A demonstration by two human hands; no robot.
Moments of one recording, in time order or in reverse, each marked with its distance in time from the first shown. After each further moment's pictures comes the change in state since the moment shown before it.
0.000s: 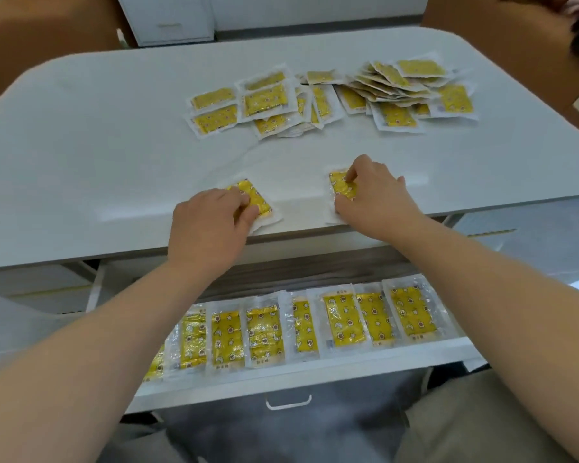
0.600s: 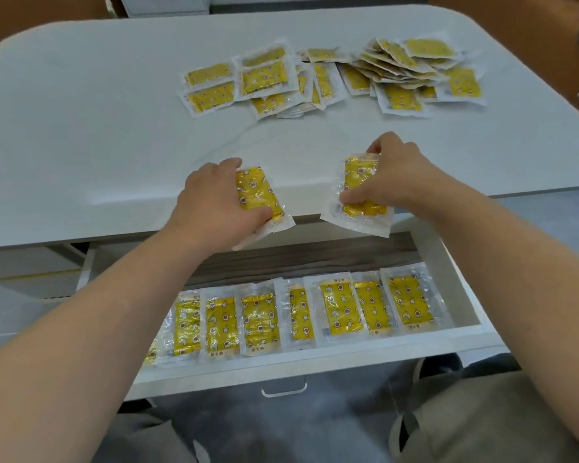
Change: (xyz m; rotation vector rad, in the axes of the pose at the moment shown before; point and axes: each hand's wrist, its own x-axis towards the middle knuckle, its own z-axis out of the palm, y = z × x) left_hand 0.007 0.022 -0.025 -0.209 -0.268 -0.212; right_hand -0.004 -0.005 -0.033 0.142 -0.131 0.226
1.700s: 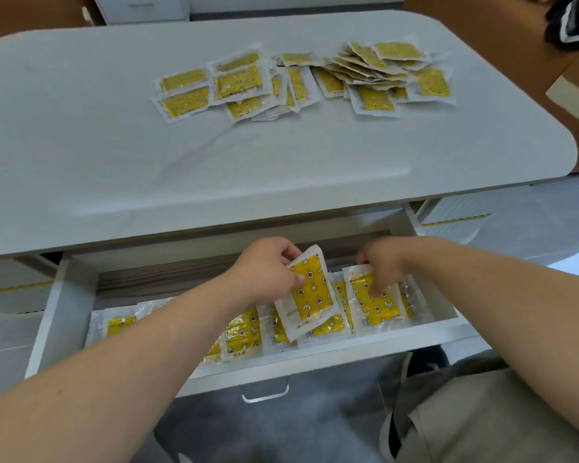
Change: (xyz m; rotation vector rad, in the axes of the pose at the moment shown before) left_hand -0.037 0.048 0.079 -0.433 -0.498 -0.117; right_hand 0.009 0.103 0.056 -0.719 -0.663 -0.114
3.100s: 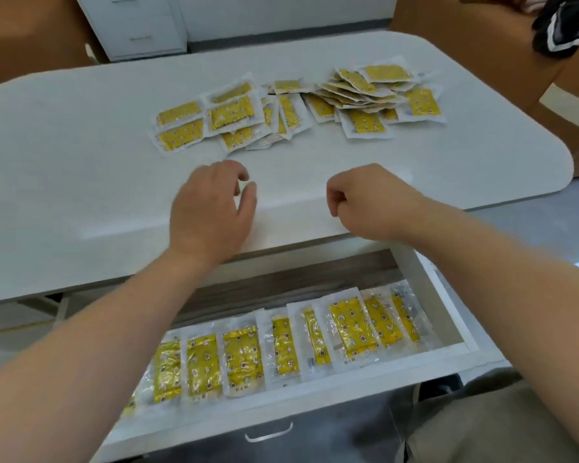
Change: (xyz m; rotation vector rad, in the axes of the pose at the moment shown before) left_hand 0.049 0.014 -0.083 0.550 0.958 0.696; right_hand -0.061 -0.024 -0.092 0.248 0.748 -0.155
